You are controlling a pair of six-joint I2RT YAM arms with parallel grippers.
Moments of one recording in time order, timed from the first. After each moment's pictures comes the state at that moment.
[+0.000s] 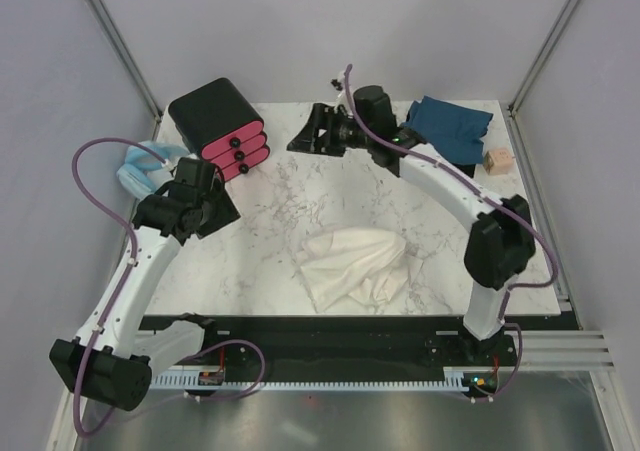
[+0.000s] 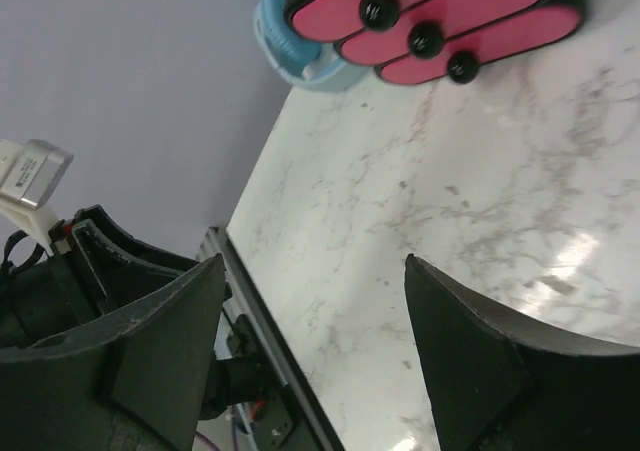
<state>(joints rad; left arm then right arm) -0.26 1.06 1.12 -1.01 -0.20 -0.70 0.60 1.92 1.68 -0.11 -0.53 0.72</state>
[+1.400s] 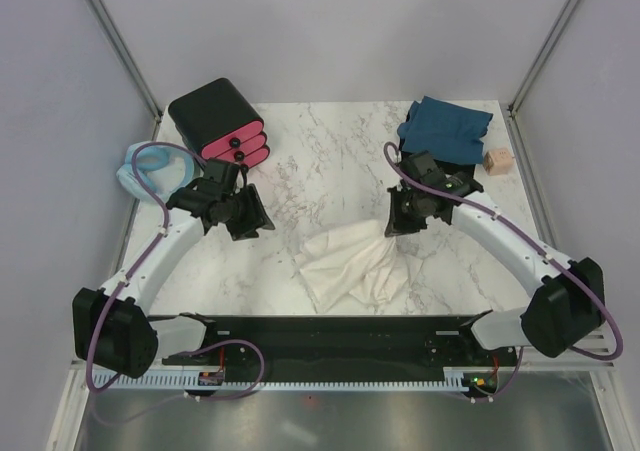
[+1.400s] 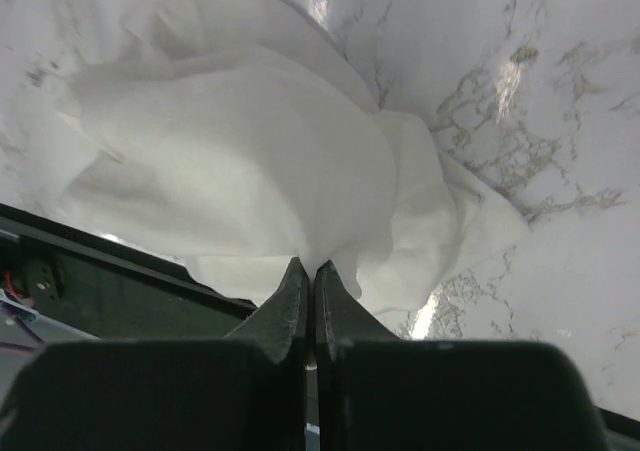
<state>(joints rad) -0.30 1.24 1.00 -0.79 0.17 -0.67 0.50 1.37 1.11 -0.85 -0.15 0.48</state>
